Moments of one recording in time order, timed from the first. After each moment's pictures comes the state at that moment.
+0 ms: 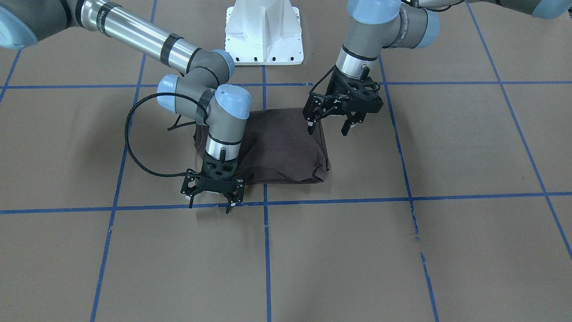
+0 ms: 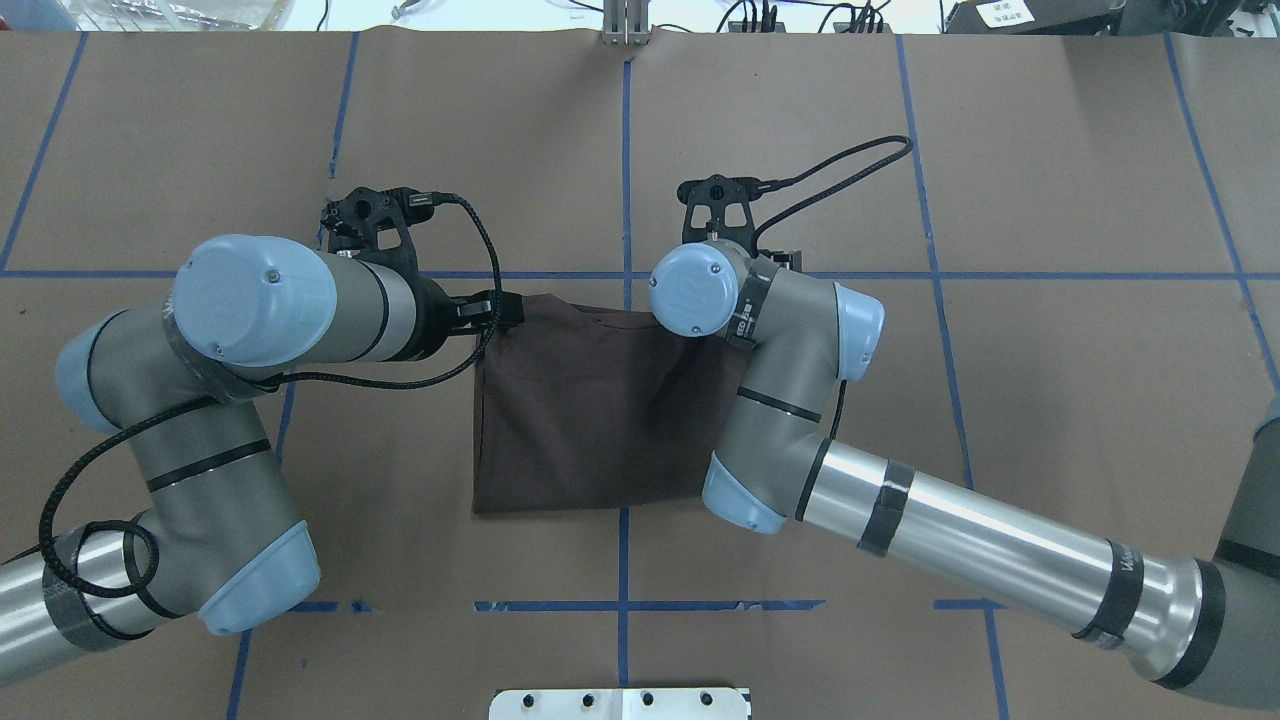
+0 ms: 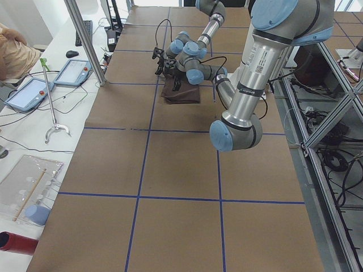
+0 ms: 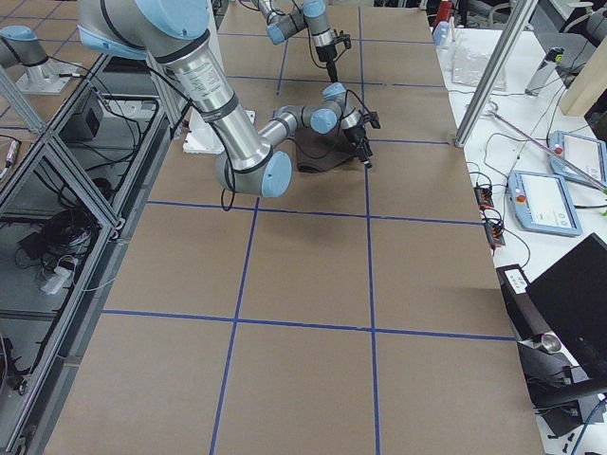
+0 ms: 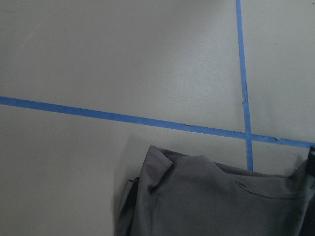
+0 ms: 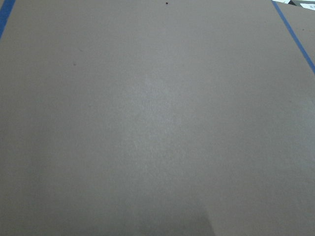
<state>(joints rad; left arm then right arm) -0.56 -2.03 -1.88 -1.86 -1.68 -1.36 0.56 -0.77 1.24 -1.39 1.32 1.21</state>
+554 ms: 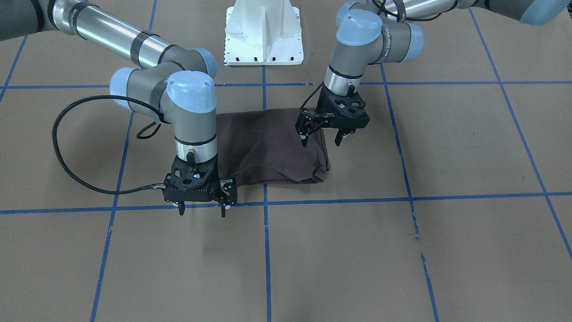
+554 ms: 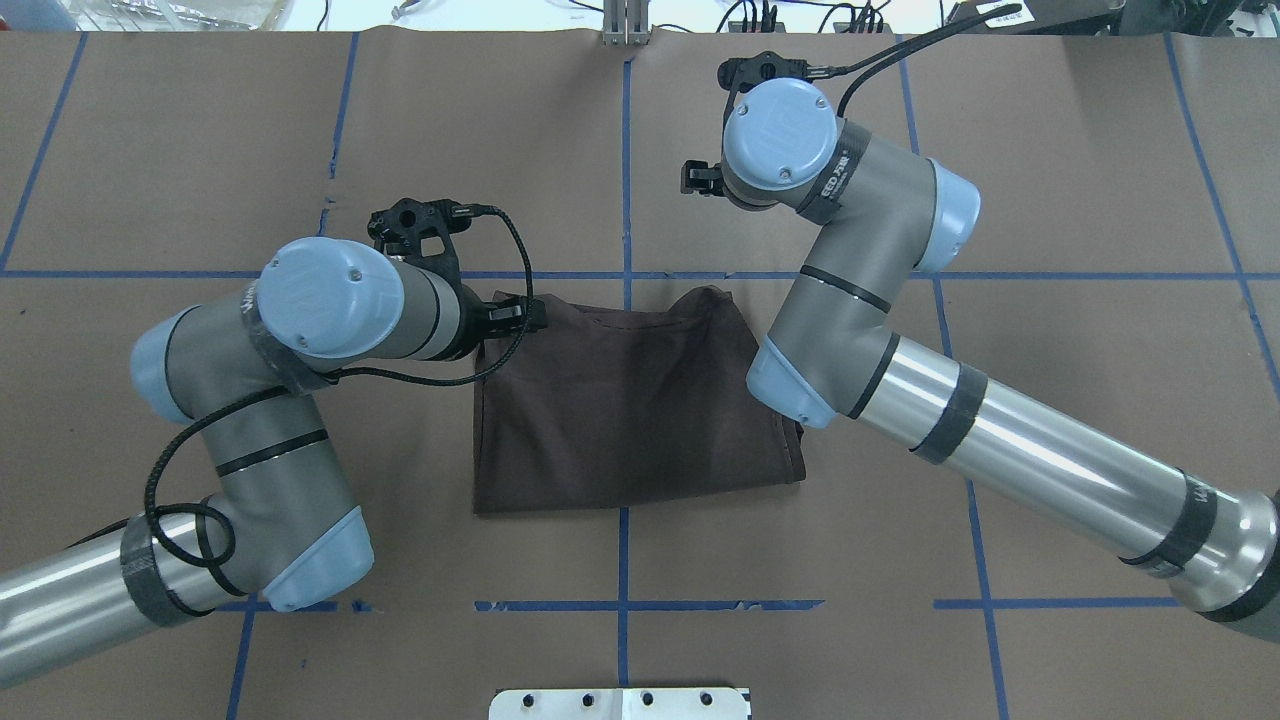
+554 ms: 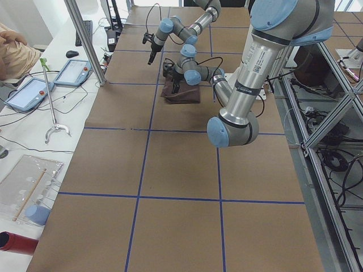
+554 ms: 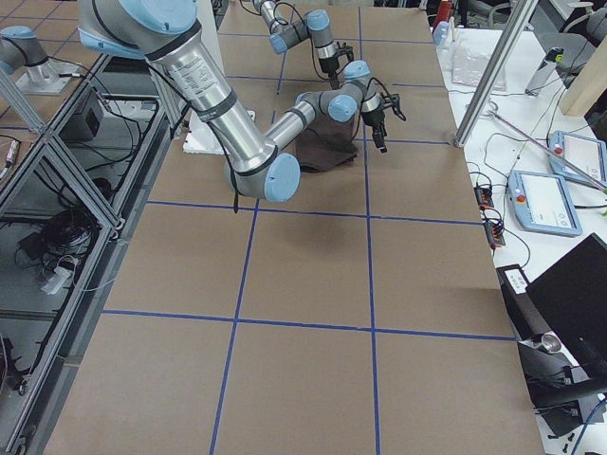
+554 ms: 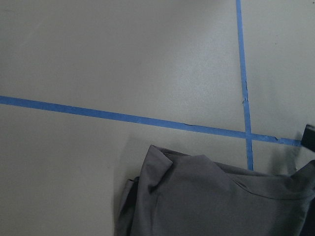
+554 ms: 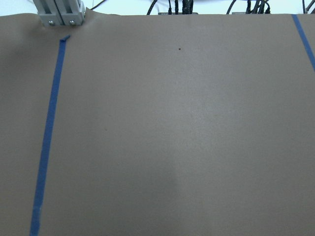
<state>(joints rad) -0.54 -2.11 -1.72 -1.85 -1.68 -1.36 0.70 -0.82 1.48 -1.41 1.59 1.12</state>
